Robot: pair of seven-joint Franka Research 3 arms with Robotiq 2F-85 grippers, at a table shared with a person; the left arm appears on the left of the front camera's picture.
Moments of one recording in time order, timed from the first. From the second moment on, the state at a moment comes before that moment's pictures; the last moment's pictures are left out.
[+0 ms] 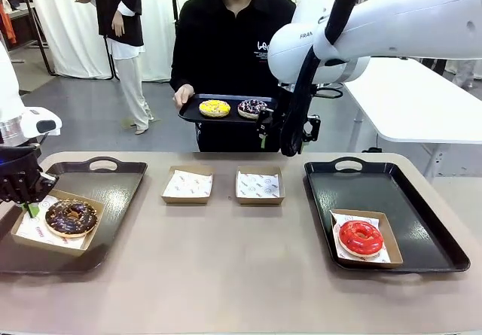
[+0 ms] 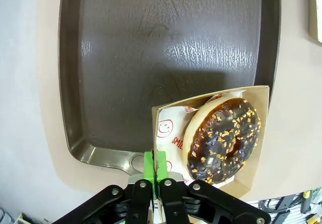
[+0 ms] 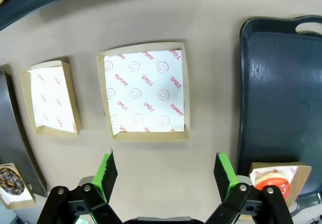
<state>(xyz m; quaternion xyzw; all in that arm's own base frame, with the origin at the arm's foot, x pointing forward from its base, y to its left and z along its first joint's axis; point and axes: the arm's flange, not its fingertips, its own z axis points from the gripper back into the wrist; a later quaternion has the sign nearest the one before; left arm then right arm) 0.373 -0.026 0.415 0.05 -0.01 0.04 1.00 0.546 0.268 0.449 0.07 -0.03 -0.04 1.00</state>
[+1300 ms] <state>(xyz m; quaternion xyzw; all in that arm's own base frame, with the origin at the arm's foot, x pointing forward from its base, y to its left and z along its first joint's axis) 0.397 -0.033 0.385 0.07 -0.03 0.04 1.00 0.537 0.260 0.372 0.07 -0.13 0.00 0.99</state>
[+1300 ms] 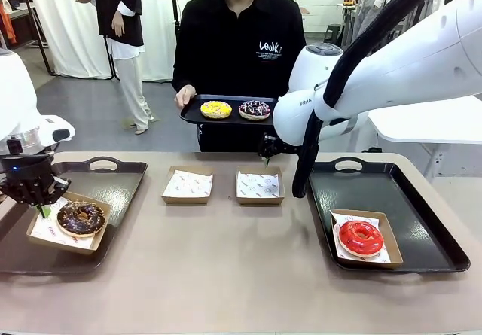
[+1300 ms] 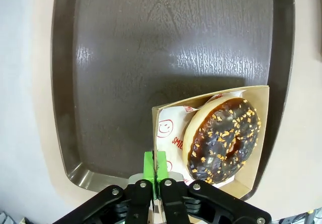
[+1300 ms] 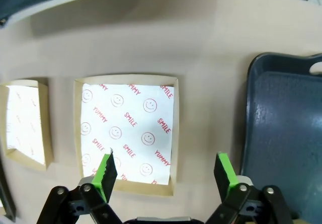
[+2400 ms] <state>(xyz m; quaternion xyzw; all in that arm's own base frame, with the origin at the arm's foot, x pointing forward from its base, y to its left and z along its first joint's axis) 0.394 -0.049 0.379 0.06 -0.02 -0.04 1.00 0.523 0.250 0.338 0.06 -0.11 -0.01 0.99</state>
